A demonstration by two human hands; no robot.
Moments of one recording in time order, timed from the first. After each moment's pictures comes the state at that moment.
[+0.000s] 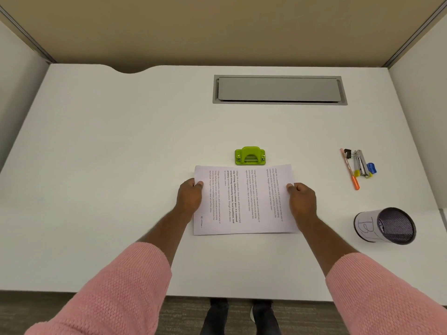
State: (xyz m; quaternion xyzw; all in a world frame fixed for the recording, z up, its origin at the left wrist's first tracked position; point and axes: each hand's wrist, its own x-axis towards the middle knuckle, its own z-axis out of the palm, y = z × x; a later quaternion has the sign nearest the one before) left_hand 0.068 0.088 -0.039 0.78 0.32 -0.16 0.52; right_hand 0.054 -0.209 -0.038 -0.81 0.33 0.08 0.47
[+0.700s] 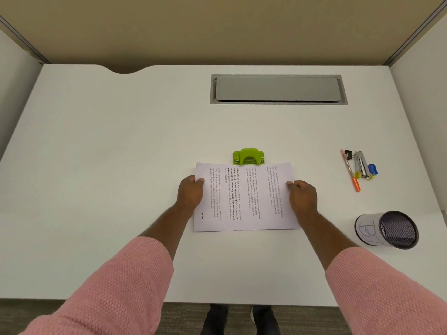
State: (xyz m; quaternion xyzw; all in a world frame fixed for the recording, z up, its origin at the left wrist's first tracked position) left_hand 0.091 0.083 -0.046 0.78 0.32 -0.17 0.51; right_hand 0.074 -0.216 -0.045 -0.82 0.34 0.09 0.46
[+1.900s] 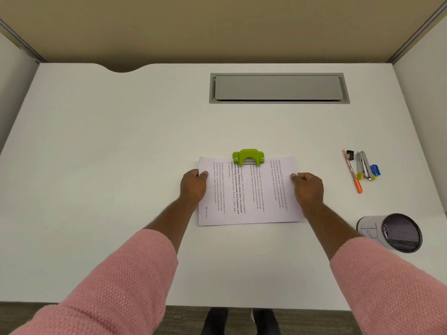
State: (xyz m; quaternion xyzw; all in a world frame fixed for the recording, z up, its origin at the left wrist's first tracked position) left_hand 0.113 0.070 -0.046 0.79 0.31 -0.15 0.50; right_hand 0.102 -0.234 -0.057 -0.81 0.35 0.06 0.46
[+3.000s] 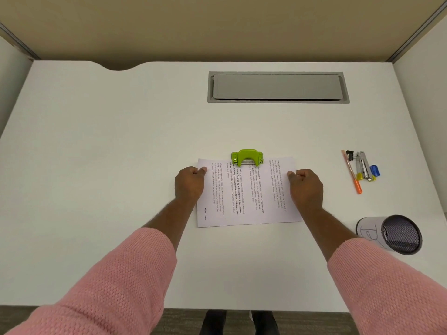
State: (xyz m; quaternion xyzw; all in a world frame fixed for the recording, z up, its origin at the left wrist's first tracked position) left_hand 0.122 0.073 -0.044 0.86 0.30 -0.12 0.39; right_hand 0.102 -0.226 -0.044 -0.87 0.31 0.04 0.37
